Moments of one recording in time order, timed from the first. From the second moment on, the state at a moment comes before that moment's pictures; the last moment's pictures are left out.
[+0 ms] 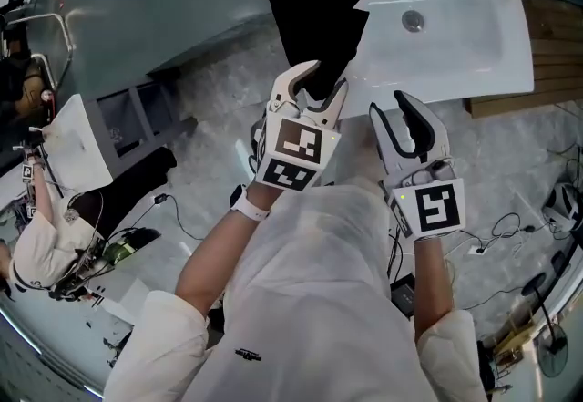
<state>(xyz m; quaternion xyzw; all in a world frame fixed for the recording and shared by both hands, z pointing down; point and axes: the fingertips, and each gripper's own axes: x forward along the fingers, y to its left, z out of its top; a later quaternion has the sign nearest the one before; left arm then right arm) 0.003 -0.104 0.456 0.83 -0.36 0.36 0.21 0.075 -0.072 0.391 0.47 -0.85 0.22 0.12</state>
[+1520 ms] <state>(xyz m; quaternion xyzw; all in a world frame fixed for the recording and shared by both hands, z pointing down) -0.044 -0.180 0.452 0.82 -0.43 0.33 0.19 0.020 -0.136 0.450 0.43 -0.86 0.25 0.11</state>
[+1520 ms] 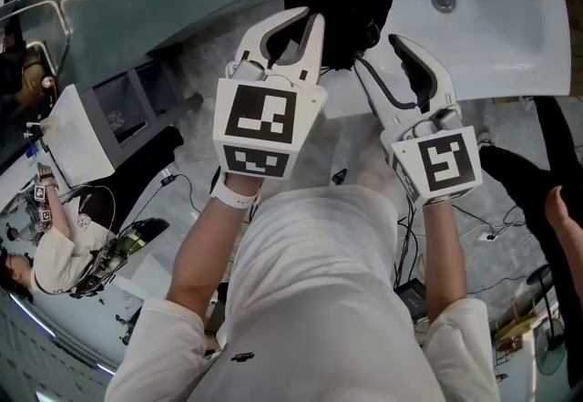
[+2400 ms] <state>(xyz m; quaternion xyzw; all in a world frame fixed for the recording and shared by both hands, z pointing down) -0.058 -0.190 0.459 0.83 -0.43 0.30 0.21 -0.022 -0.188 0.523 0.38 -0.85 0.32 0.19</state>
